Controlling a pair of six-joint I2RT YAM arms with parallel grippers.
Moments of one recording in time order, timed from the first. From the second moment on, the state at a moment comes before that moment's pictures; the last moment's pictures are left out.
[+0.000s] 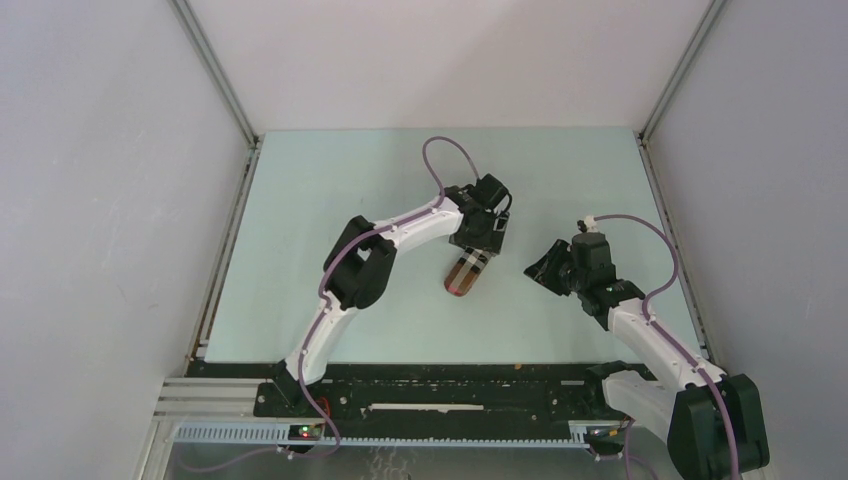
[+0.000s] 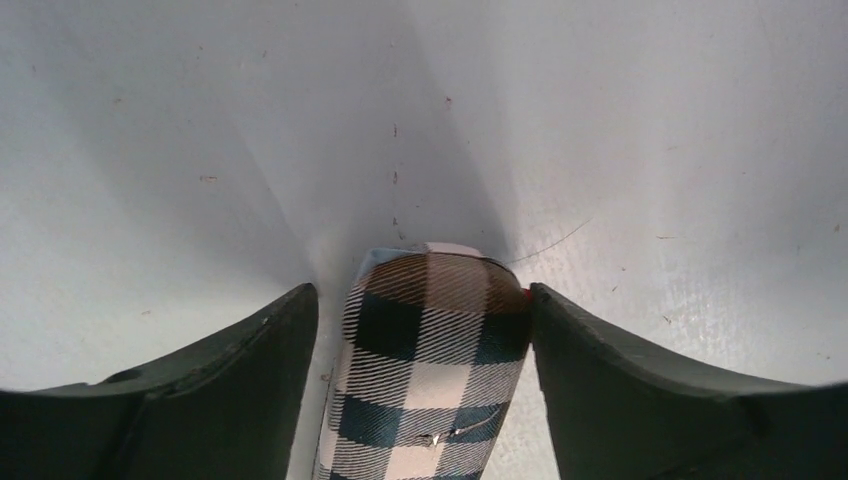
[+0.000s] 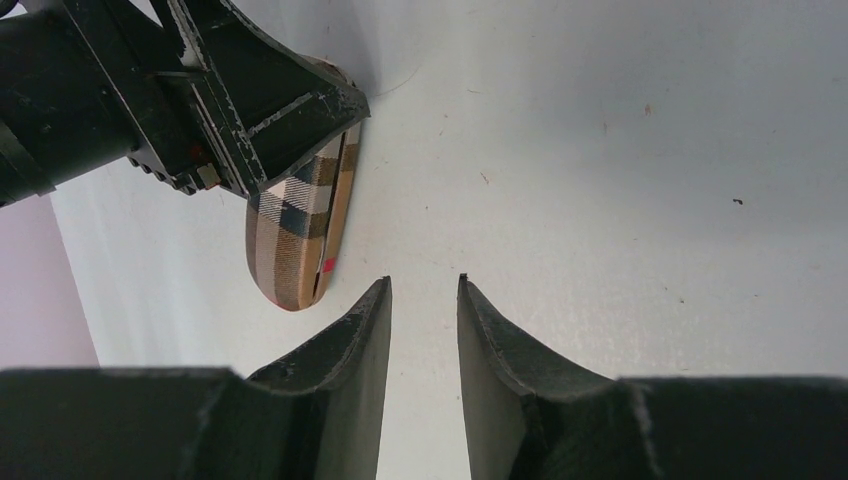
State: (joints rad) left arm -0.81 2.34 1.96 -0.72 -0.07 -0.48; right arm 0.24 1.00 0.49 -0.20 -0.14 0.75
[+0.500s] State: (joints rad) left arm -0.83 2.34 1.97 -0.71 0.00 -0.44; right arm 0.24 1.00 0.49 -0.20 -0.14 0.75
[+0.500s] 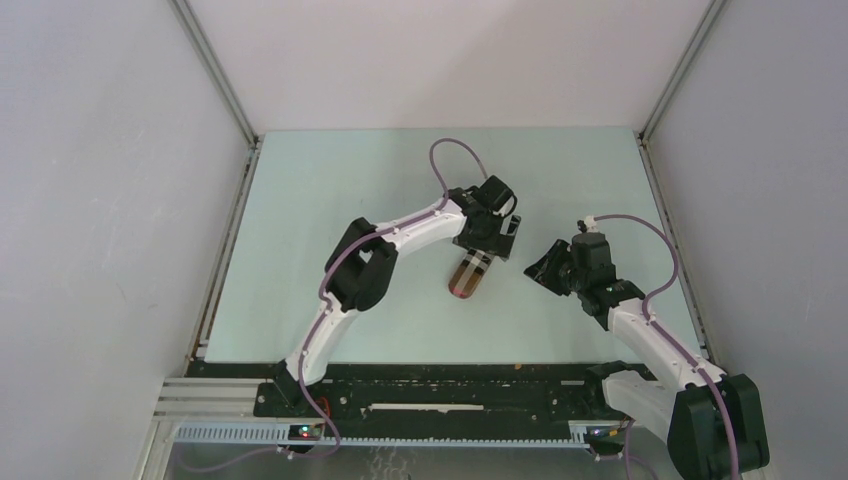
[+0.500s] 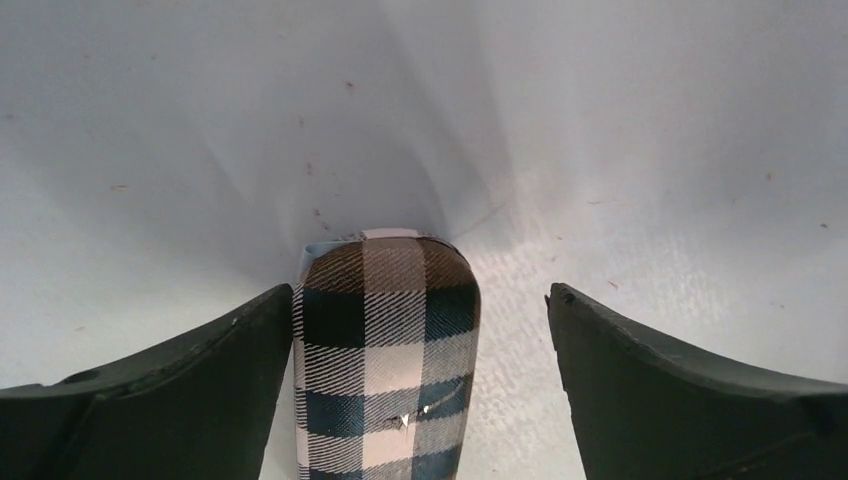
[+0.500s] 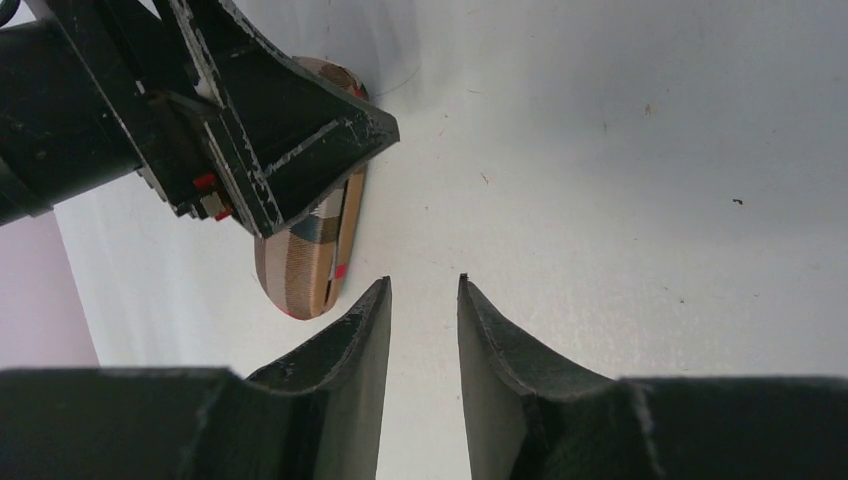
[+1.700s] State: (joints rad) left arm -0.43 0.94 1.07 -0.47 -0.18 -0.42; right arm 0.23 0.80 1.03 -0.45 0.22 0.51
